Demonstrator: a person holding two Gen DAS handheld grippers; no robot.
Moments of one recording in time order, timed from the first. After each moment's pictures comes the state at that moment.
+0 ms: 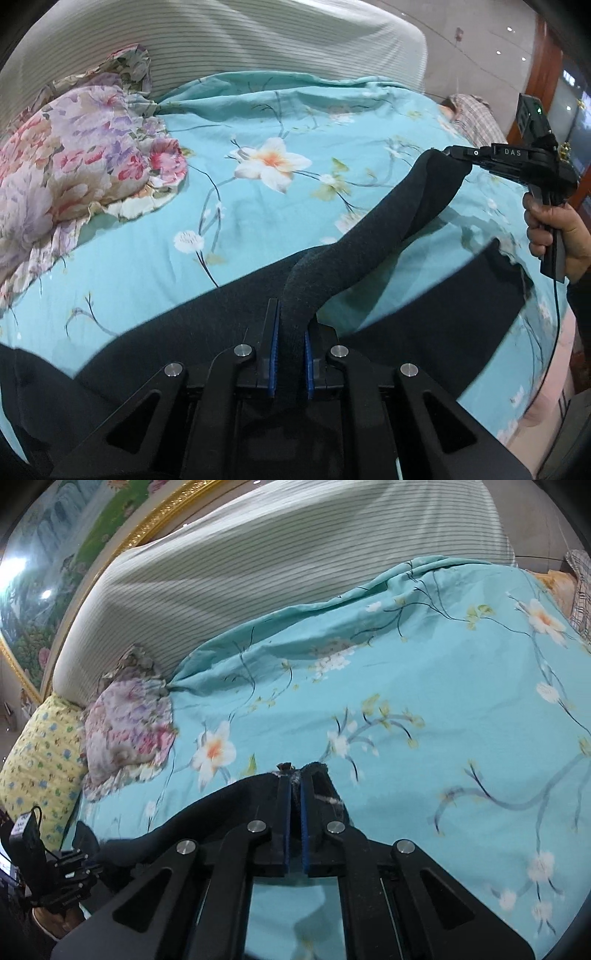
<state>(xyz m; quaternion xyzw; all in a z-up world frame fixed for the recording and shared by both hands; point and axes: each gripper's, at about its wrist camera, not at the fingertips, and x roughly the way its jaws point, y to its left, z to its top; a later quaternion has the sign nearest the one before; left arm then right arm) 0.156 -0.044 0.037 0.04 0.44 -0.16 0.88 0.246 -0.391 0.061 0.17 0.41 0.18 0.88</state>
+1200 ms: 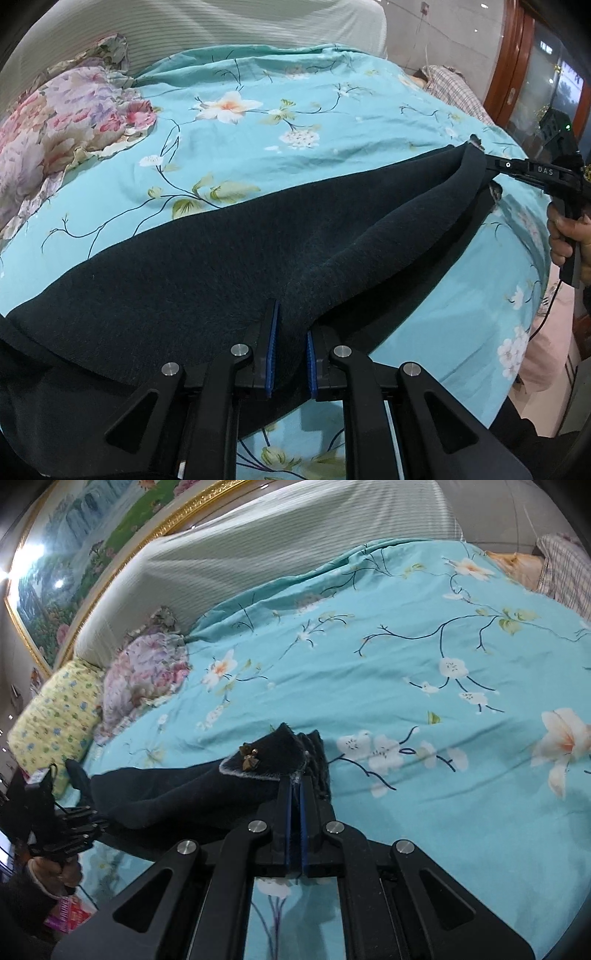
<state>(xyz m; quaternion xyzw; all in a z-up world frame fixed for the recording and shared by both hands) 0.056 -0.062 -0.010 0.07 0.46 -0.20 0.86 0.072 -0.437 0.023 0.16 0.40 0.17 0.89</state>
